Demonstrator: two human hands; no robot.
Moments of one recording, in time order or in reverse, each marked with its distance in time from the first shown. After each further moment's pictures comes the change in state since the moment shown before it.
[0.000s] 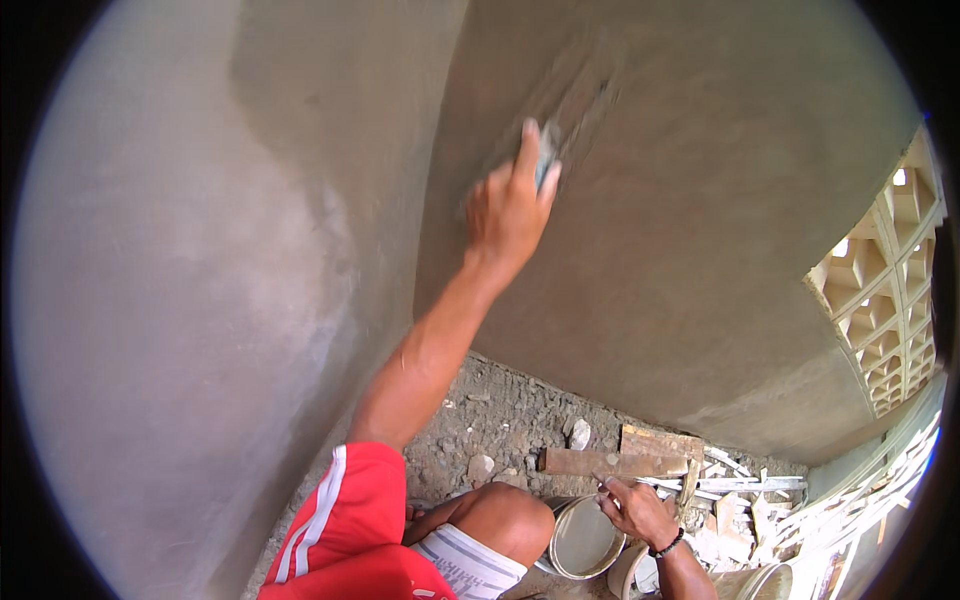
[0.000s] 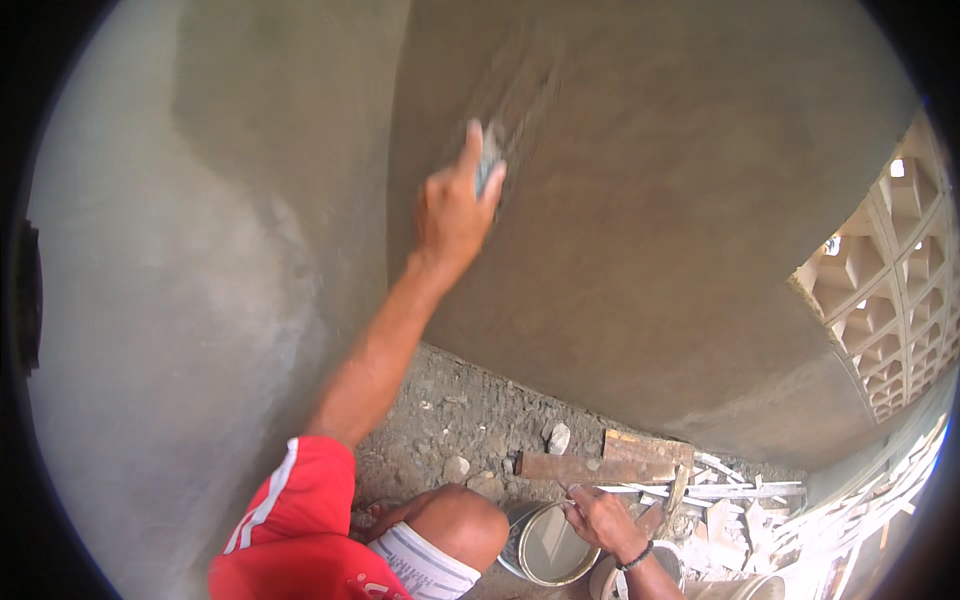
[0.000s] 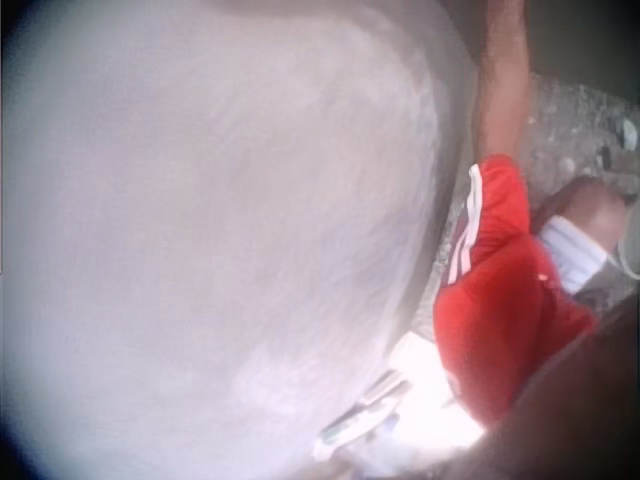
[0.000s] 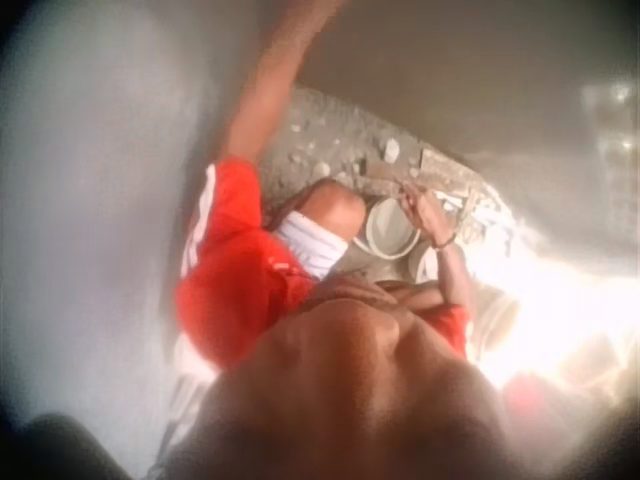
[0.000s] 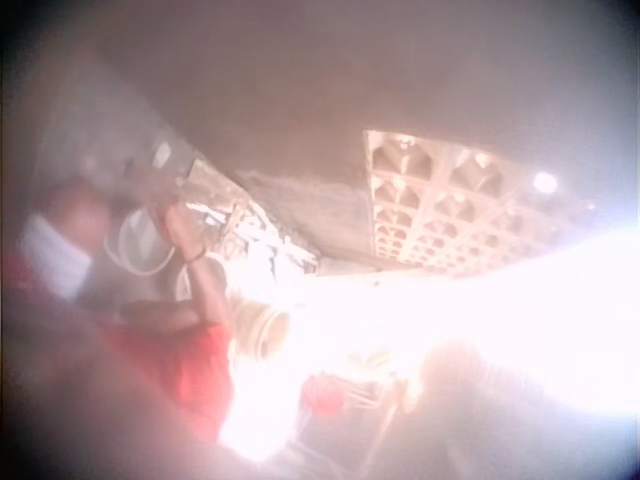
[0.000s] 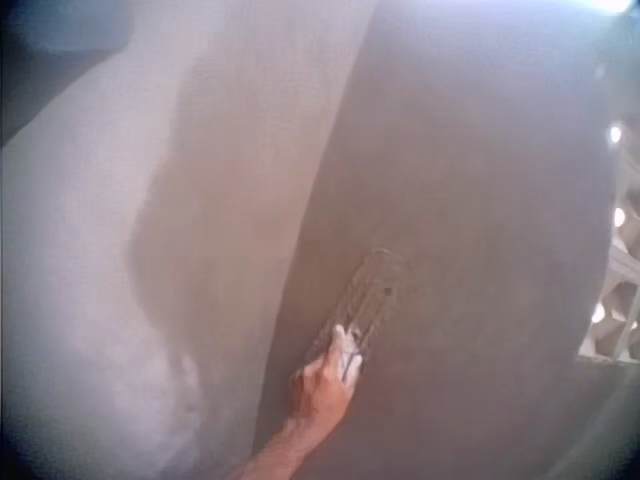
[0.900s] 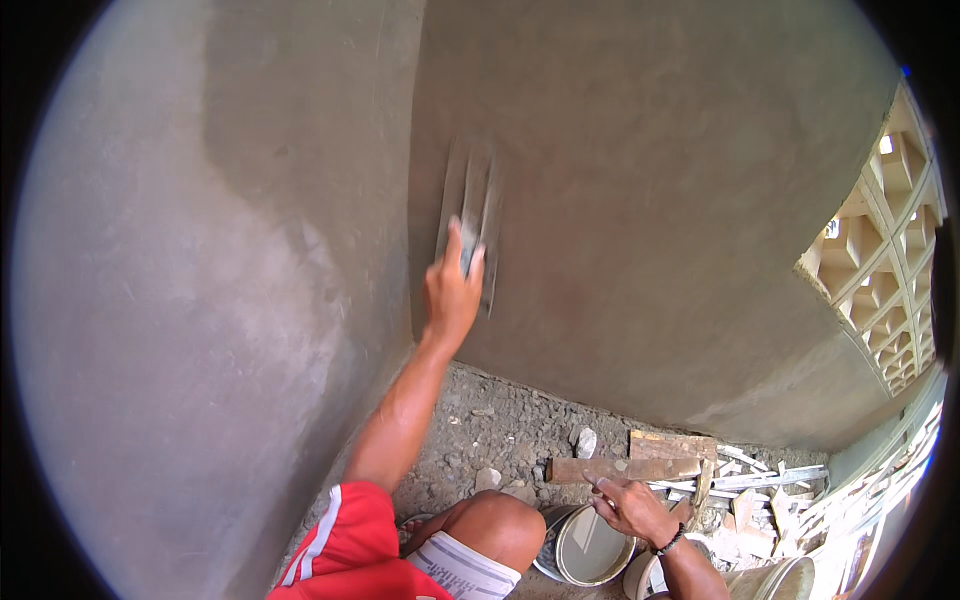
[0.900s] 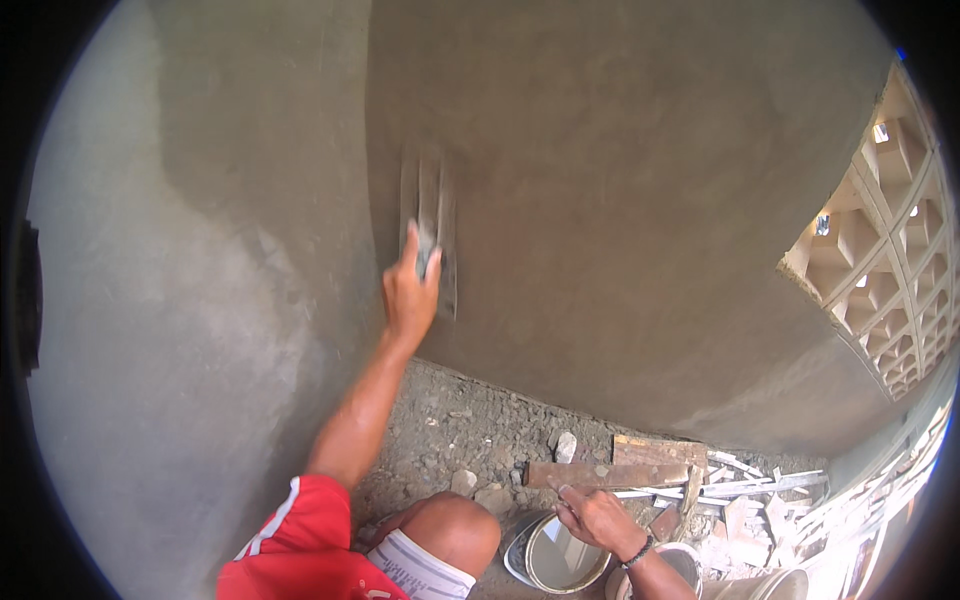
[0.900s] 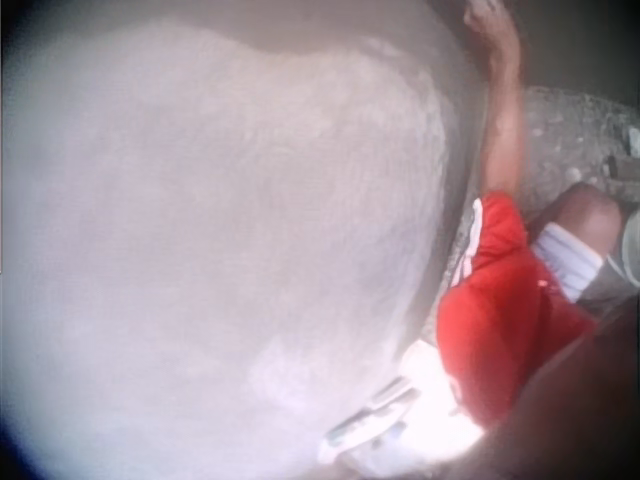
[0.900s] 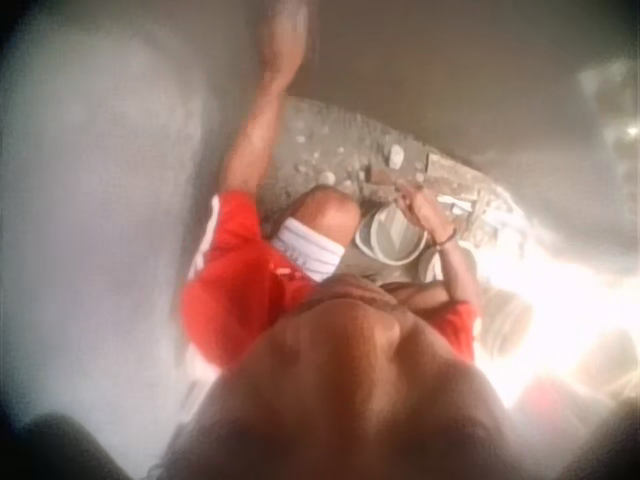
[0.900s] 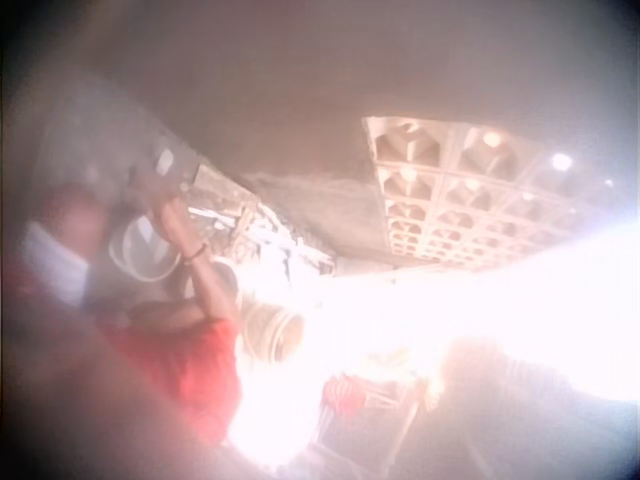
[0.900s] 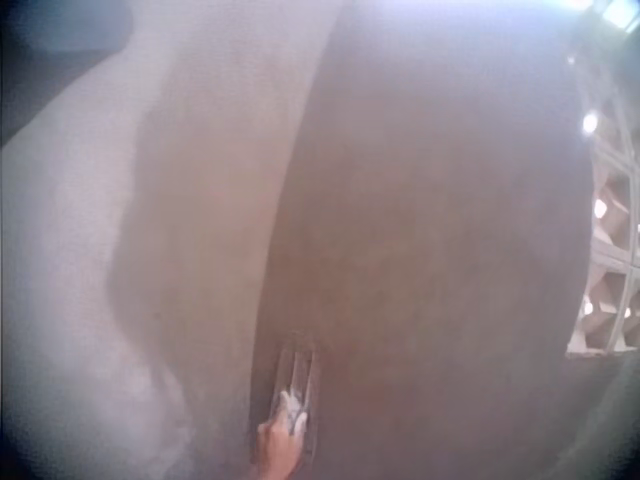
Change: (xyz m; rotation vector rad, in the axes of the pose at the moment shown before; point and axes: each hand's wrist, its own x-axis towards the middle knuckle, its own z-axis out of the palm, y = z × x) left_hand -0.074 -0.071 0.009 -0.076 0.037 -0.100; right_hand 0.024 -0.005 -0.005 0.059 -0.006 -0.097
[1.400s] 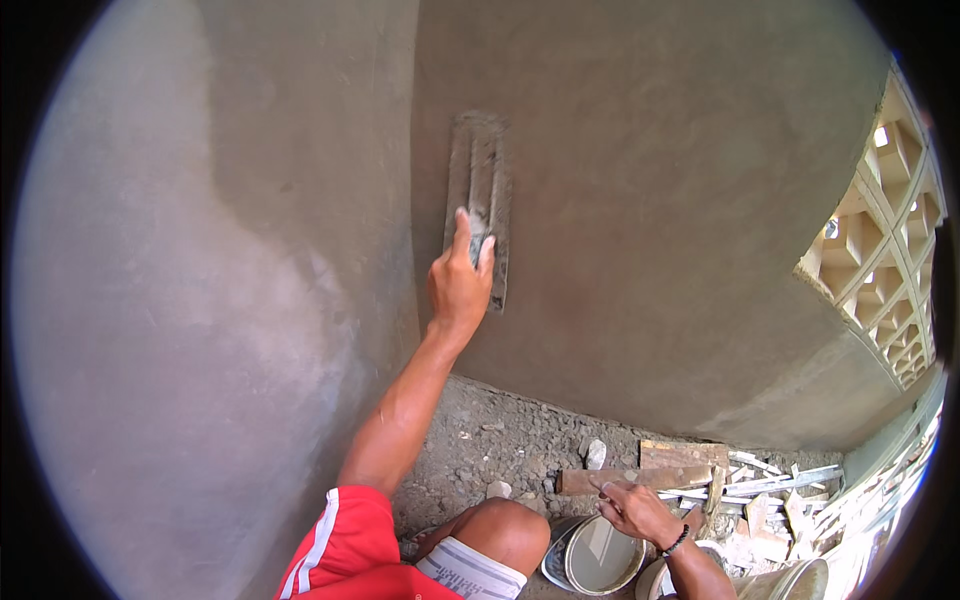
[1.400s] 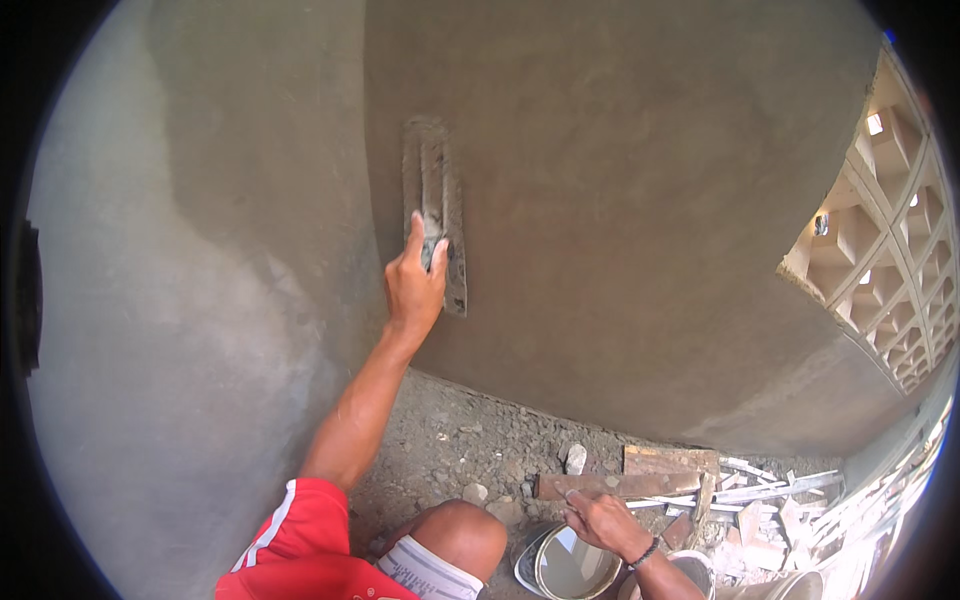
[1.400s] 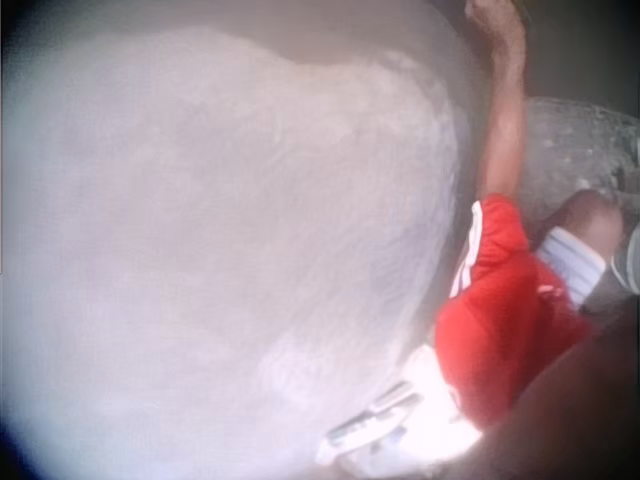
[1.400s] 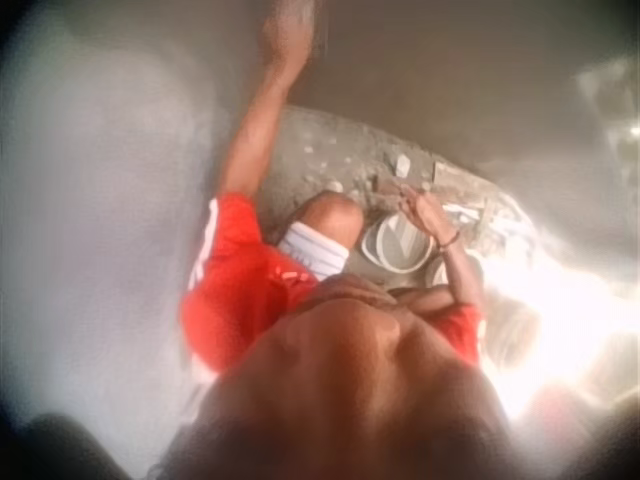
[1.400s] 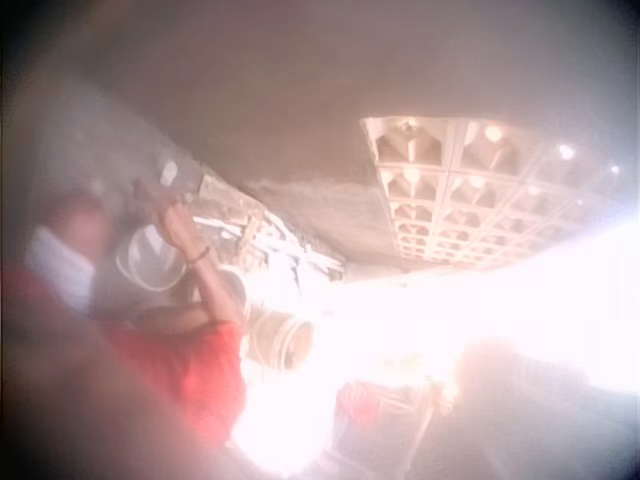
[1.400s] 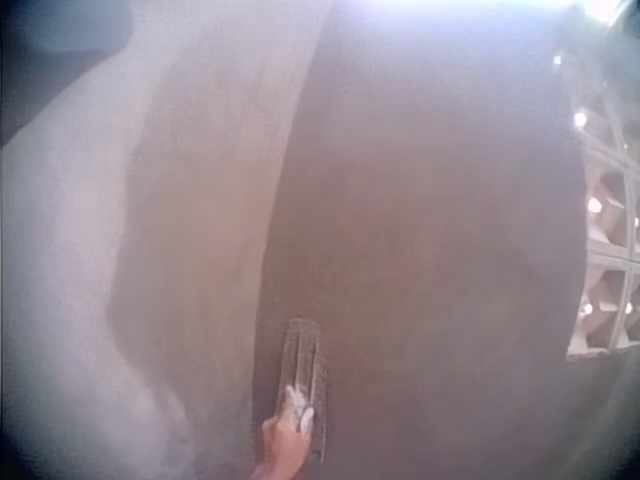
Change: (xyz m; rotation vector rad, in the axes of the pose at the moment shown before) left_hand 0.041 0.016 -0.006 0.100 0.088 0.165; right_hand 0.009 0.010 0.010 0.008 -0.037 0.020
